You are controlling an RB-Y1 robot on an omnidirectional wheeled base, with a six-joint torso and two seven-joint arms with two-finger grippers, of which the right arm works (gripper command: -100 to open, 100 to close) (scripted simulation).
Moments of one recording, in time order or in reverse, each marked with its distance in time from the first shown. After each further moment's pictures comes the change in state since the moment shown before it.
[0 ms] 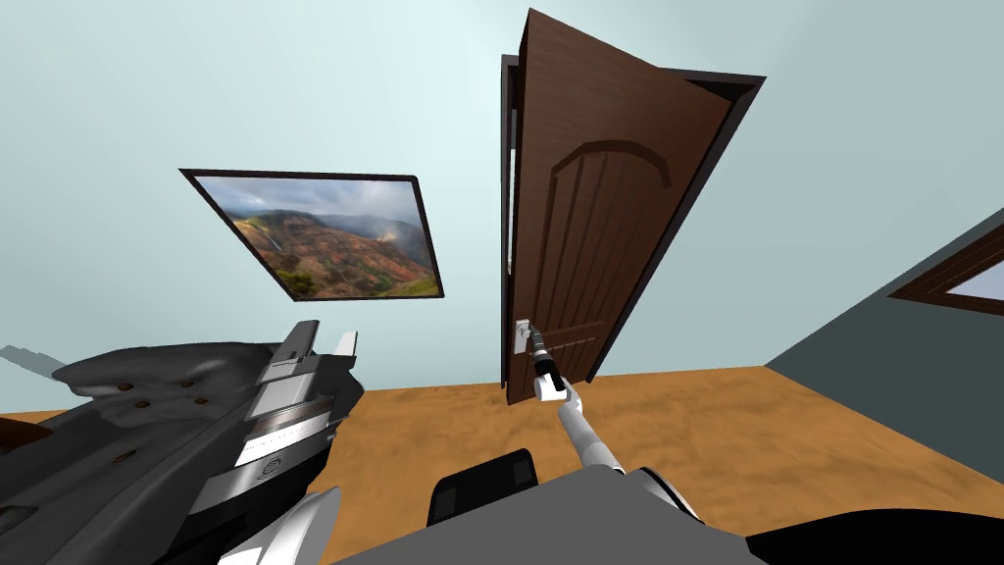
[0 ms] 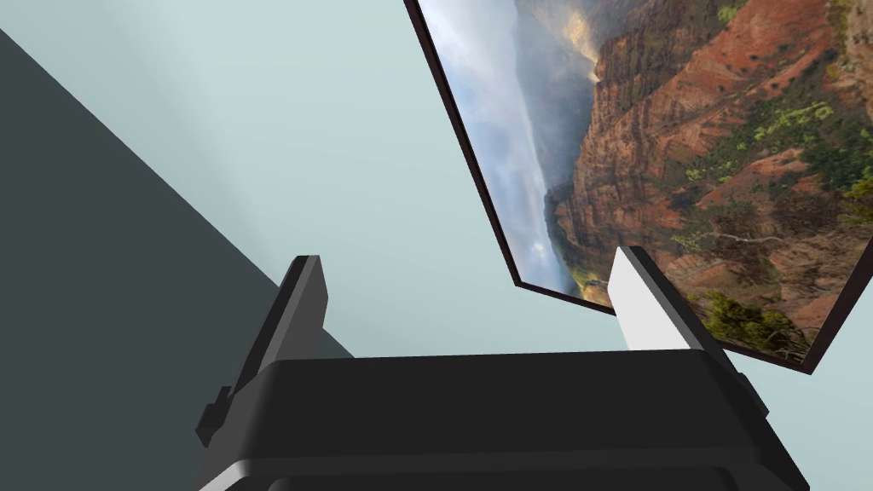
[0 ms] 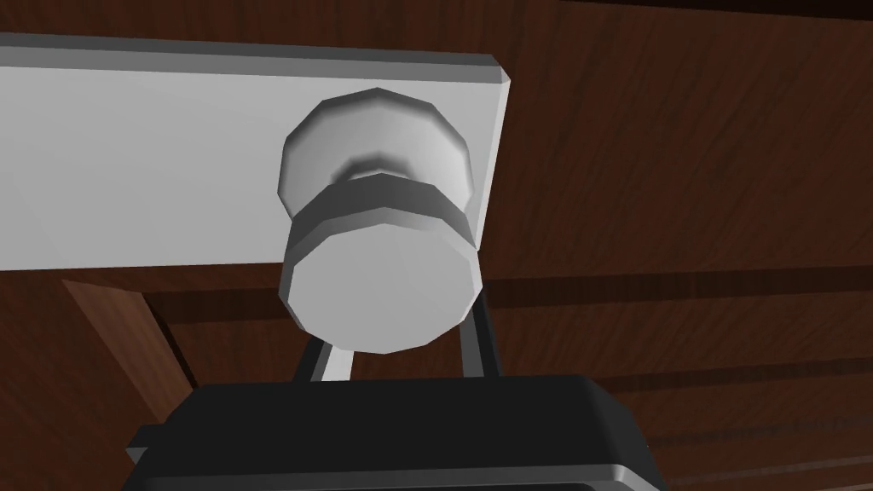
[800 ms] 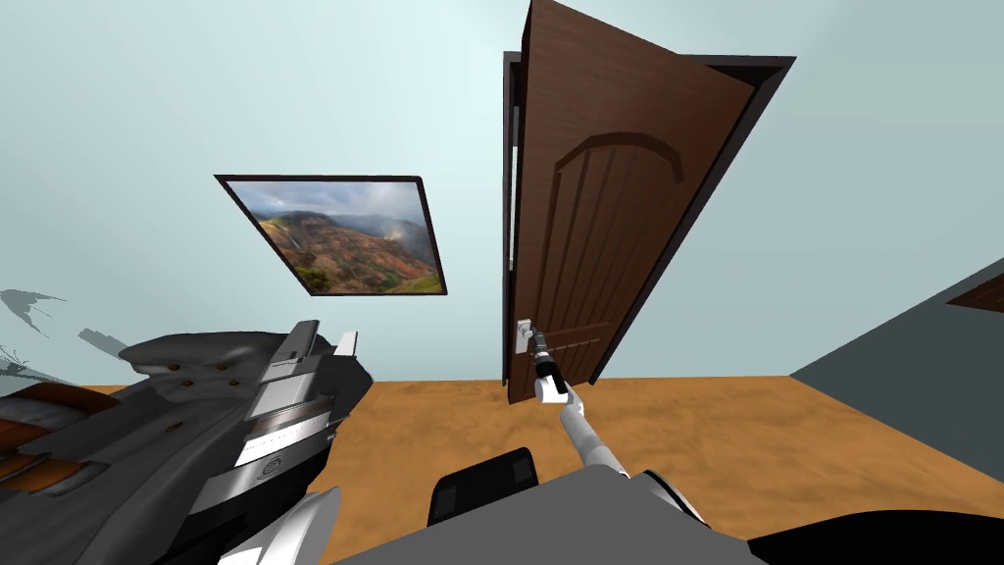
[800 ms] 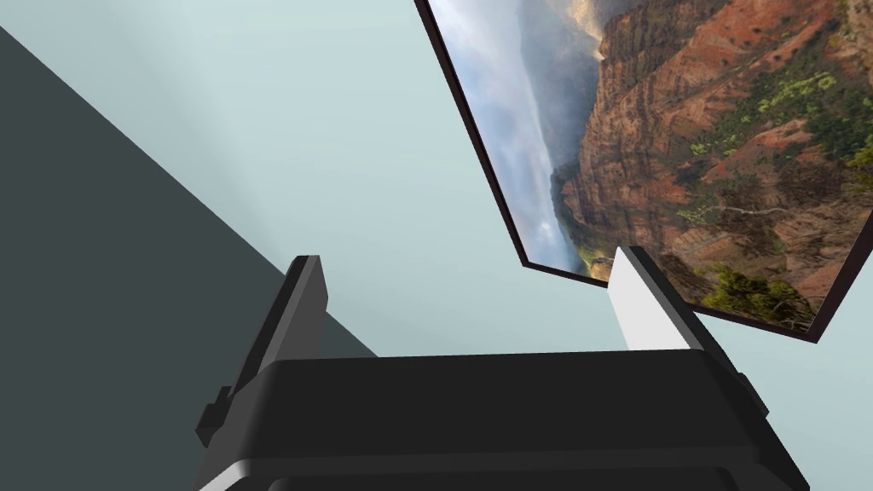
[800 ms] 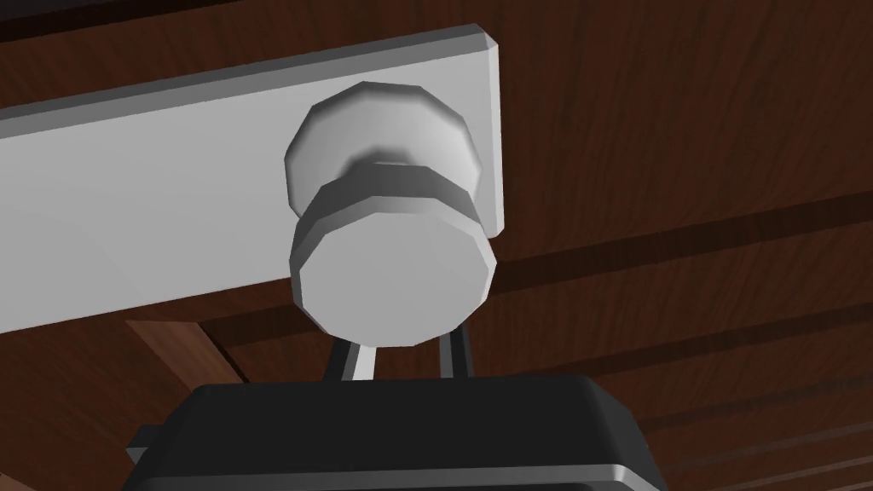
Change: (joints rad) arm 0.021 -0.019 0.040 -0.011 -0.139 -0.011 -0.099
